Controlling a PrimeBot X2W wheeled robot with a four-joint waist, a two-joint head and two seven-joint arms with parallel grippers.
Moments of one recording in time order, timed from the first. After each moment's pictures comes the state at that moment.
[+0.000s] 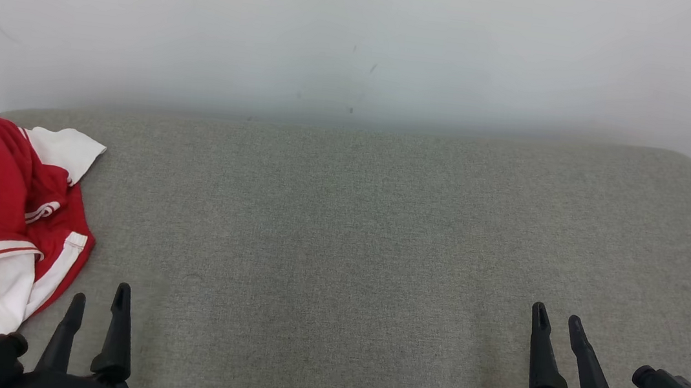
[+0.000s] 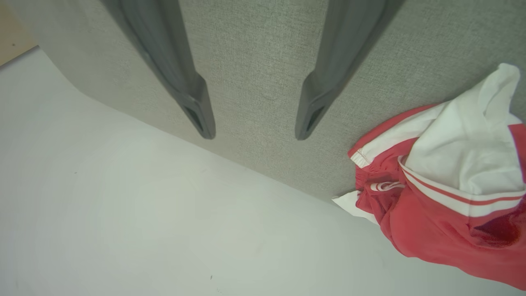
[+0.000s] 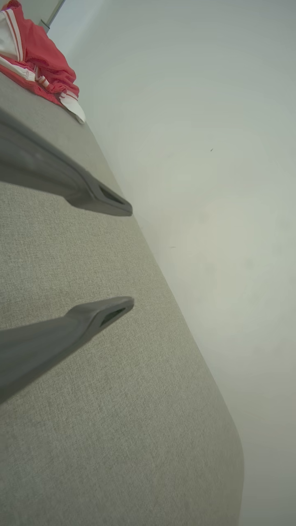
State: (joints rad) left arm -0.03 0.13 -0.01 0.12 -0.59 -0.01 -0.12; right arm -0.08 -0.05 0.04 0.23 0.57 0.13 -0.12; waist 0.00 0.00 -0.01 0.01
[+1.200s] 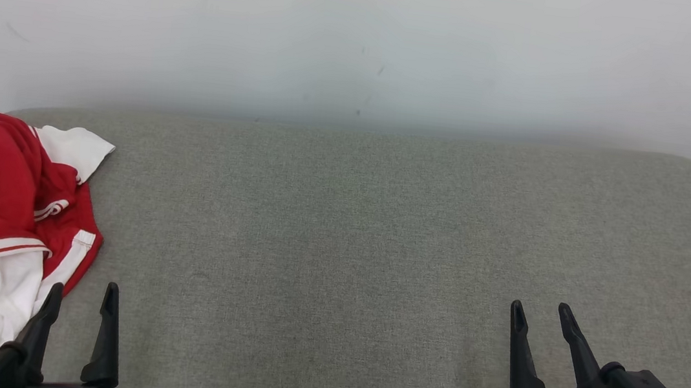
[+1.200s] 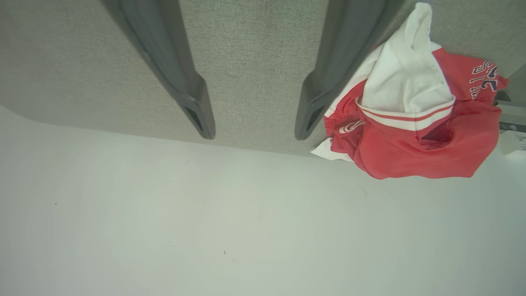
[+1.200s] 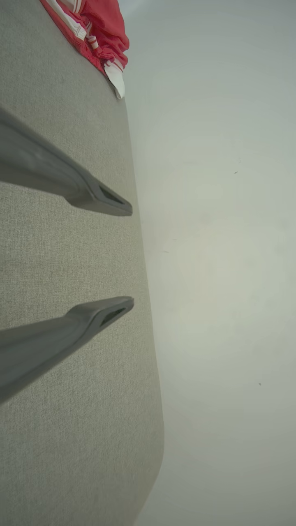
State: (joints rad) left arm 0.01 0.16 0.01 0.06 -0.30 -0.02 -0.21; right arm -0.09 -0.05 0.07 0.23 0.23 0.13 -0.21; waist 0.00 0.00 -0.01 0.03
